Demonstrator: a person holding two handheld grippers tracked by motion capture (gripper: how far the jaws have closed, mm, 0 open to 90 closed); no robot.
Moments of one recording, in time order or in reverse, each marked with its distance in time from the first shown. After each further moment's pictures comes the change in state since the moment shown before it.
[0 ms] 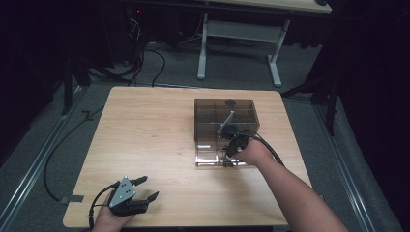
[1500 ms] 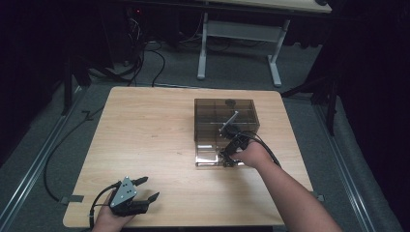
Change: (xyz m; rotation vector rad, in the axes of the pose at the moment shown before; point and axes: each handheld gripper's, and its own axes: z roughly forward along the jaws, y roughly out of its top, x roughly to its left) left arm -0.001 0.001 0.001 0.016 -0.006 0.009; right arm -0.004 -0.004 0.004 -0.070 0.063 0.091
